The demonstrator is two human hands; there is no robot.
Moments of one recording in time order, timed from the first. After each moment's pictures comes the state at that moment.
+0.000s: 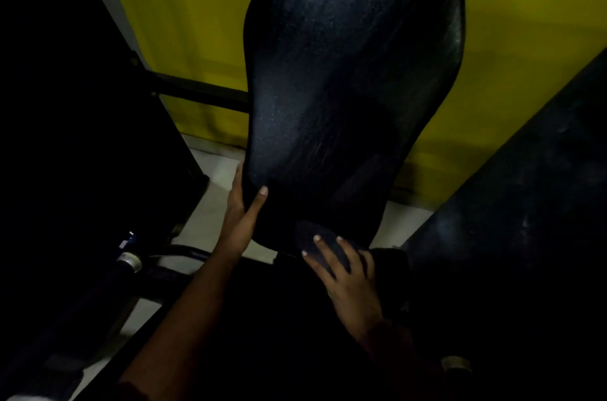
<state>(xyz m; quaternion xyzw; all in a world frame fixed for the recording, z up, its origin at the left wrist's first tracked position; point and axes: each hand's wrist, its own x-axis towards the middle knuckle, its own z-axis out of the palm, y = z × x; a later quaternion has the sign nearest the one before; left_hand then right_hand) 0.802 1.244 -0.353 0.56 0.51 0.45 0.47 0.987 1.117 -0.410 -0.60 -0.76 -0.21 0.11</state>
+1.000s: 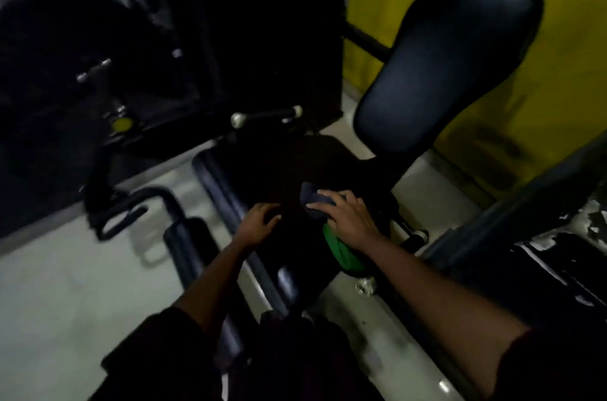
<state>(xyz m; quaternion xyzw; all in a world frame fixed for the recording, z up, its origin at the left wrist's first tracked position) 0.784 0.797 -0.270 0.46 0.80 0.20 0.32 0.986 0.904 -0.227 -0.31 -0.94 0.16 -0.03</state>
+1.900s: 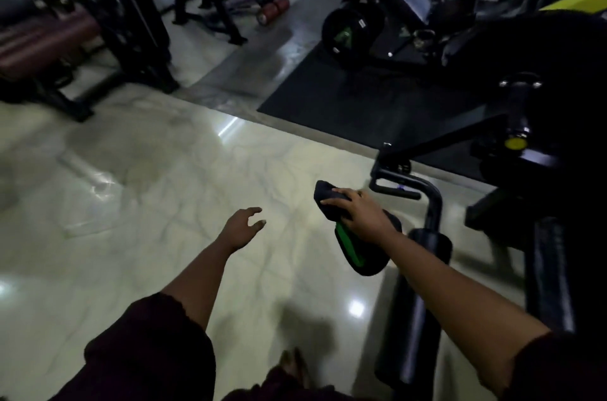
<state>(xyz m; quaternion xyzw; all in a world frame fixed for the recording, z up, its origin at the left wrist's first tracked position) 0.621 0.237 -0.208 -0.07 0.92 0.34 0.16 0.600 0.517 -0.207 0.20 -0.96 0.16 -0.06</state>
